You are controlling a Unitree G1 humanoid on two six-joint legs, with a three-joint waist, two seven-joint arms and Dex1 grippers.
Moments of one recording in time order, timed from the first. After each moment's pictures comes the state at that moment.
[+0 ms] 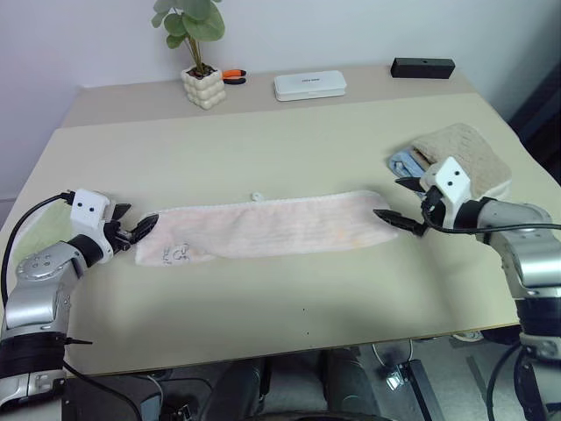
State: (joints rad) left arm -0.15 0.70 0.32 0.13 -0.36 0.32 -0.69; right arm -0.31 -0.78 -0.19 -0.11 0.33 0.54 0.90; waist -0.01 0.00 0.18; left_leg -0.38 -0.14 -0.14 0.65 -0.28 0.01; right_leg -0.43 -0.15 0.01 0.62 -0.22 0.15
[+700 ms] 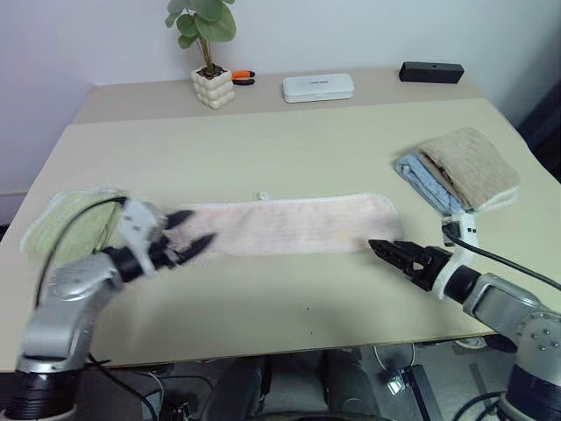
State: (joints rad) left arm -0.01 0.64 0.08 -0.44 -0.47 0.40 -0.80; right arm -0.10 -0.37 -0.57 -0.48 0.92 1.32 0.24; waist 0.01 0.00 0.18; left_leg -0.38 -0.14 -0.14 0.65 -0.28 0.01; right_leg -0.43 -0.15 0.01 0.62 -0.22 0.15
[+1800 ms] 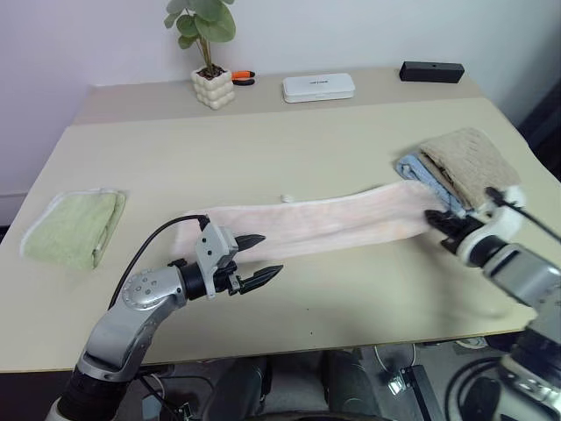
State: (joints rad) left arm -0.06 0.53 -0.12 -0.45 -0.41 0.40 -0.77; right arm -0.28 -0.51 -0.73 -0.26 1.00 1.26 0.00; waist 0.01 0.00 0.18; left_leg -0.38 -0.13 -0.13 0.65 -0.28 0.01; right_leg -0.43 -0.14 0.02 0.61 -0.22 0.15
